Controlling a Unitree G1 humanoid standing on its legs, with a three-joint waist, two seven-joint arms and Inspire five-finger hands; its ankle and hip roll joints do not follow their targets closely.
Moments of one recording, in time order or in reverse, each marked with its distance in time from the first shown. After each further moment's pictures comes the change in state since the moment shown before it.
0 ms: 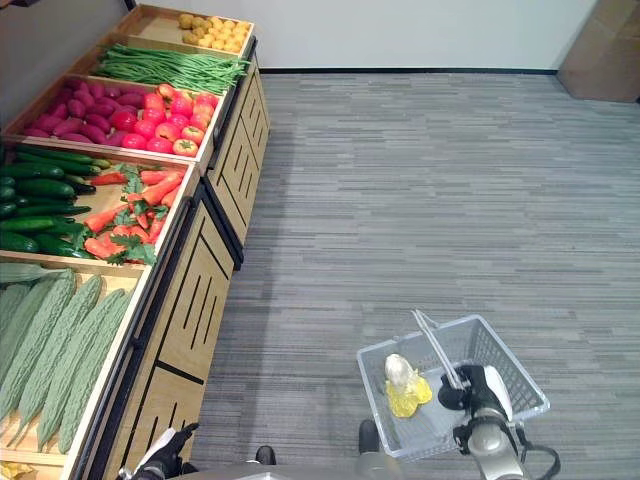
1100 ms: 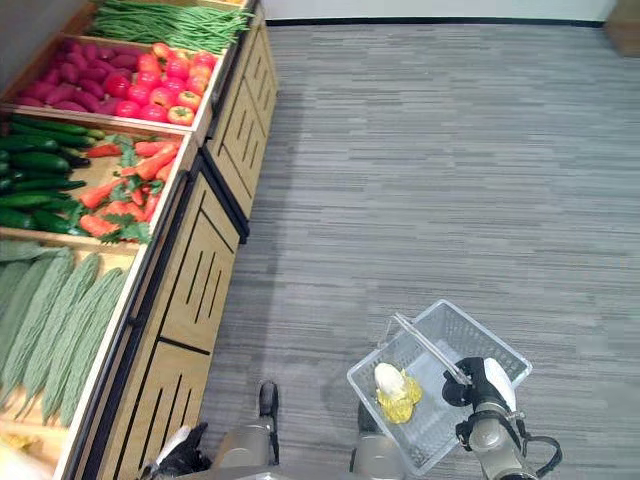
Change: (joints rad) left arm -0.117 -0.111 0.029 0.111 0.047 0.085 0.088; right arm -0.035 -0.032 0.011 -0.063 -0.108 0.004 -0.031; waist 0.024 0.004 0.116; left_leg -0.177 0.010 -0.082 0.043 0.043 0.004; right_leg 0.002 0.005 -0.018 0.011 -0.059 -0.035
